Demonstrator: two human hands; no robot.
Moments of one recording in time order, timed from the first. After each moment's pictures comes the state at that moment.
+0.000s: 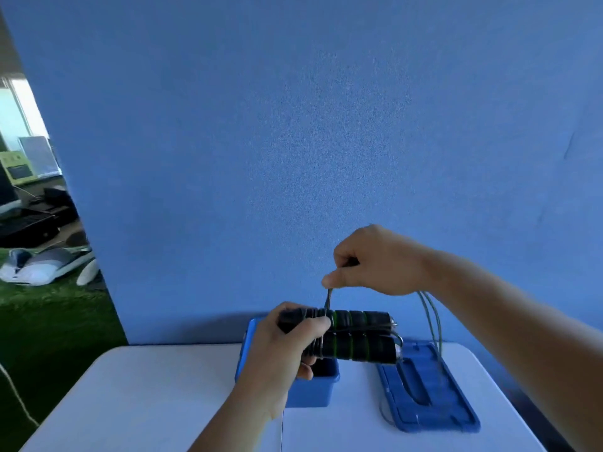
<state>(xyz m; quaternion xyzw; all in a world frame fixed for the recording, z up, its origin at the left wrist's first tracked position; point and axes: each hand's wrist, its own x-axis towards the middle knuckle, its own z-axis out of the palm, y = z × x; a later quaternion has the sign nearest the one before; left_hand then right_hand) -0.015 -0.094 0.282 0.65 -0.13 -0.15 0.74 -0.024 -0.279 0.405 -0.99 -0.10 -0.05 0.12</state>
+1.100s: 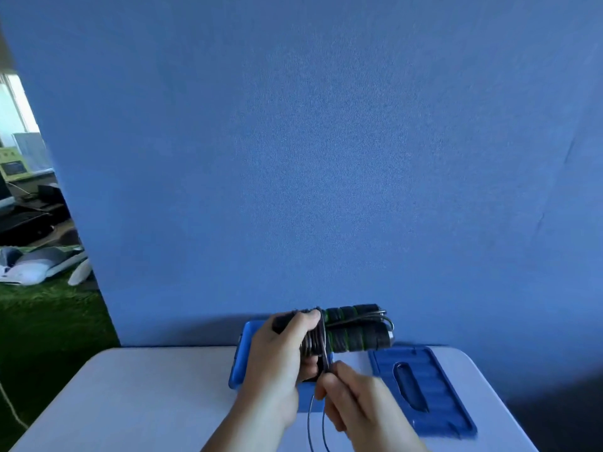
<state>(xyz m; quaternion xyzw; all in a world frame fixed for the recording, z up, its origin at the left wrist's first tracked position) -0.013 -0.116 0.278 0.58 0.00 -0.14 0.80 -0.100 -0.226 0.243 -0.83 -0.03 -0.10 0.55</state>
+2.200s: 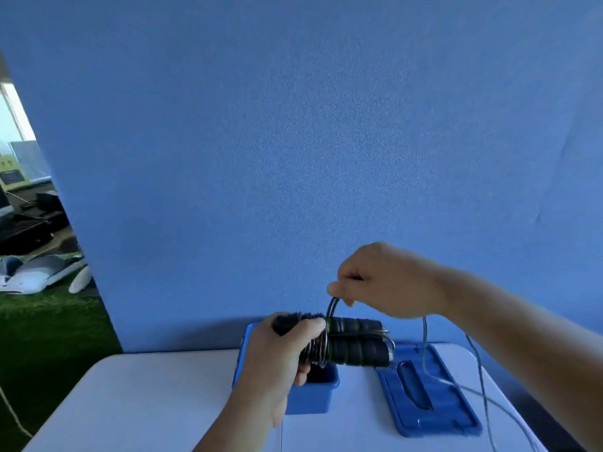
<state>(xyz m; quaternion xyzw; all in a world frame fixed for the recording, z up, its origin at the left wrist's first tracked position) -0.008 -0.102 0.285 0.66 -0.07 -0.13 0.74 -0.039 -0.279 0.399 -0.99 -0.07 -0.01 0.13</state>
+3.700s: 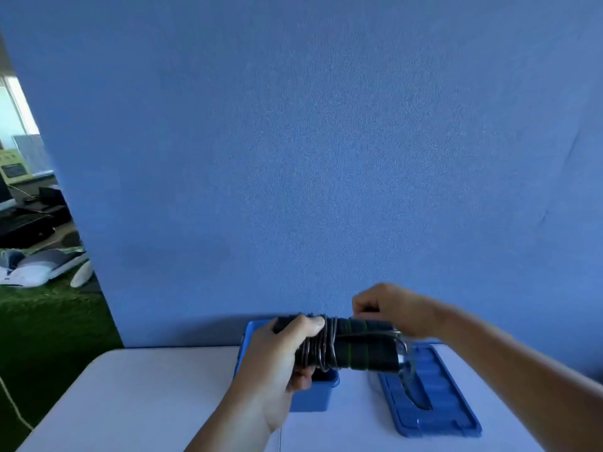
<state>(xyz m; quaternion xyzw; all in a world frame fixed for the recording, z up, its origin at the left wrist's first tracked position) 0.013 -0.103 0.279 0.66 -0.02 -0.24 0.71 -0.015 -0.331 0.310 -0.97 -0.05 0.07 0.23</state>
